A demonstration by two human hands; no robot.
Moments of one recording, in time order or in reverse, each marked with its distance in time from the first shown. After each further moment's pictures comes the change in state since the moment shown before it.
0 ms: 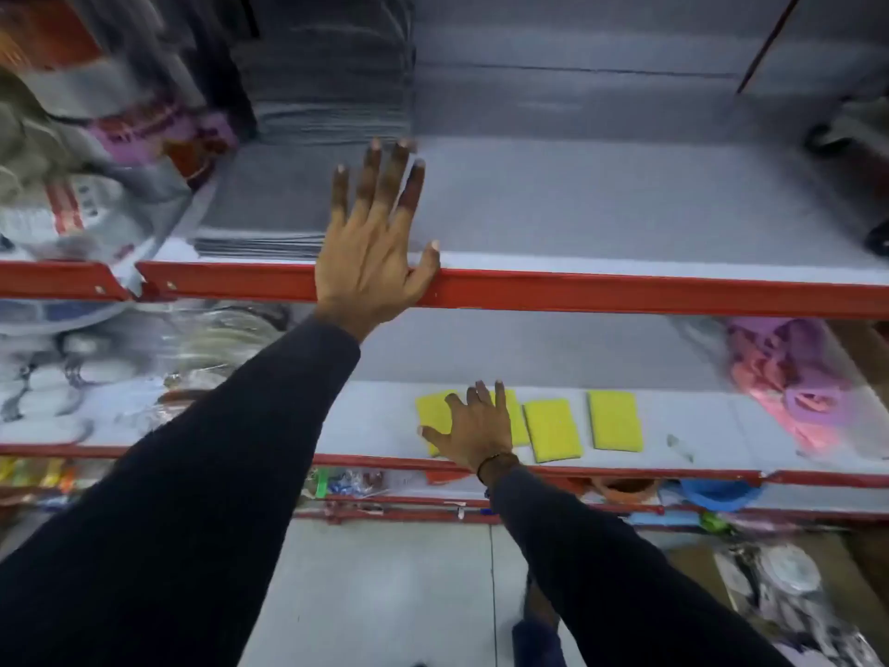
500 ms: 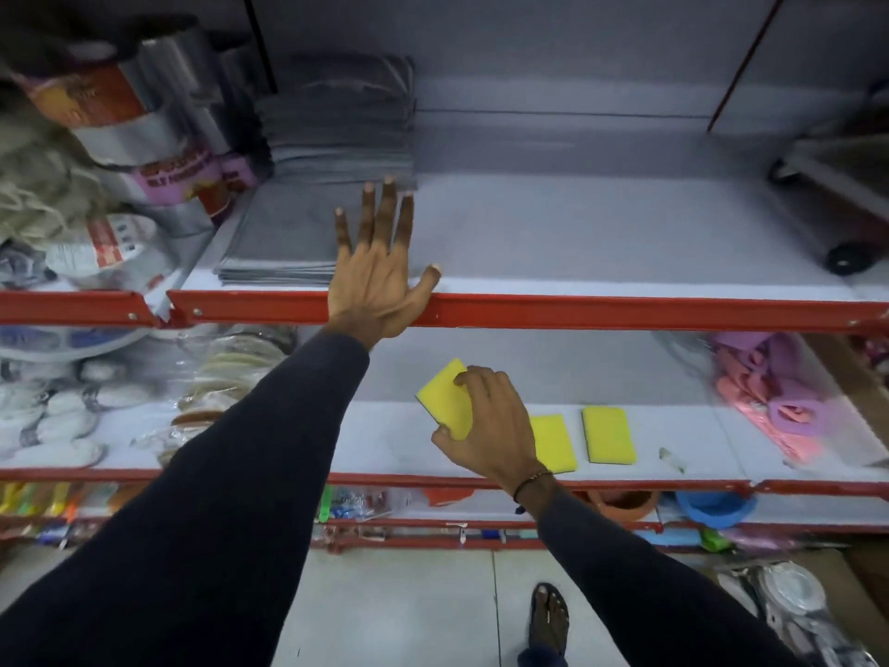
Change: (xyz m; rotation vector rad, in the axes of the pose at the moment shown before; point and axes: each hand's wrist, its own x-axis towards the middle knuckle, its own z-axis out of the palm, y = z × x) left_hand 0.008 0.005 -0.008 -0.035 -0.113 -0.081; right_hand -0.061 0.005 -0.085 0.401 0.666 -0.205
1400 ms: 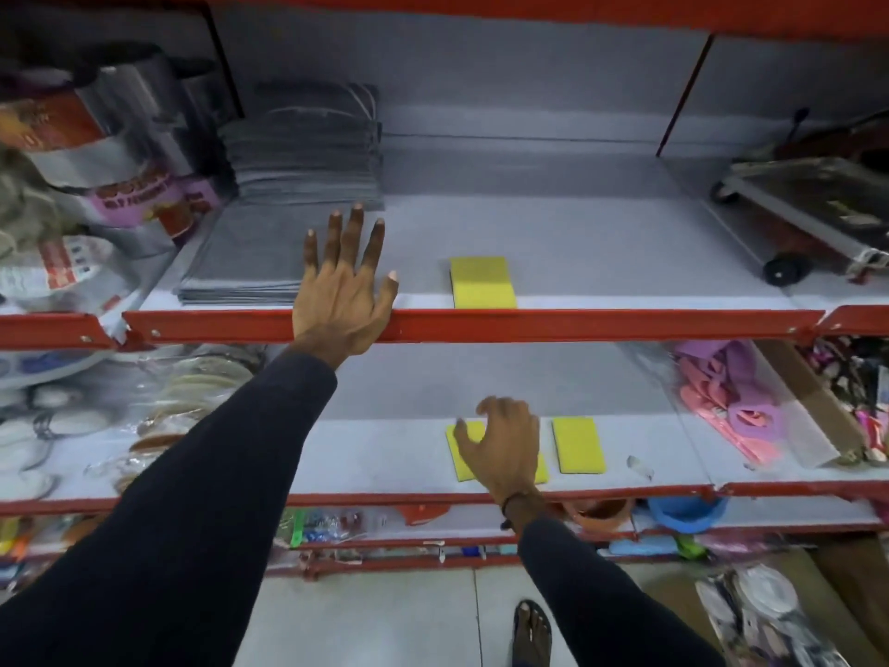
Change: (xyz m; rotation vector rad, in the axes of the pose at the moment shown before) left_hand -0.001 -0.002 0.017 -0.007 -0.010 -0.018; right_hand -0.017 0.057 0.017 -0.196 0.060 0.354
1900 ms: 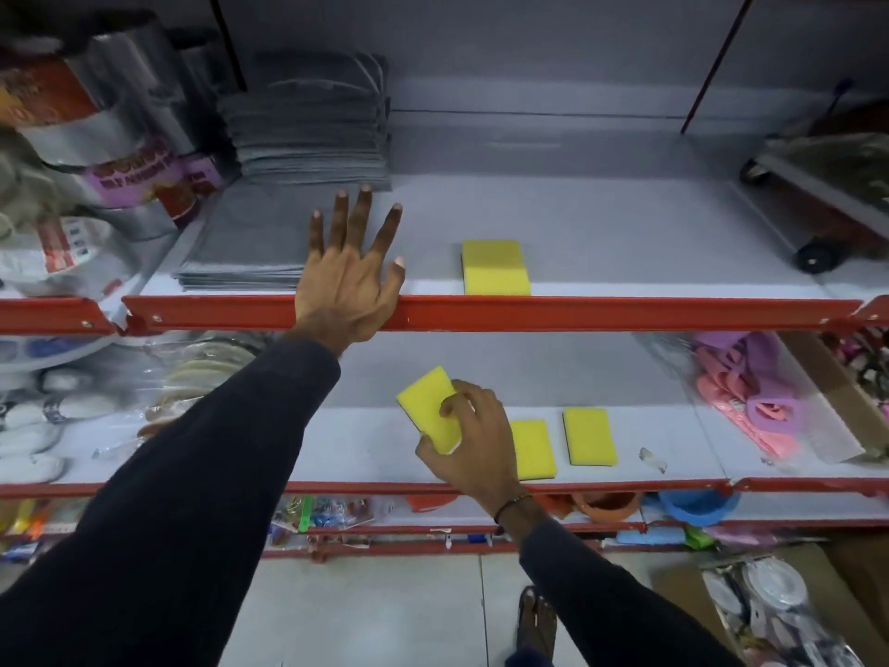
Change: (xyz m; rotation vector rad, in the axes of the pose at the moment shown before) left_hand 0.005 -0.001 -0.008 0.011 -0.030 0.029; right_hand -0.013 -0.040 -0.017 0.313 0.012 -0.313
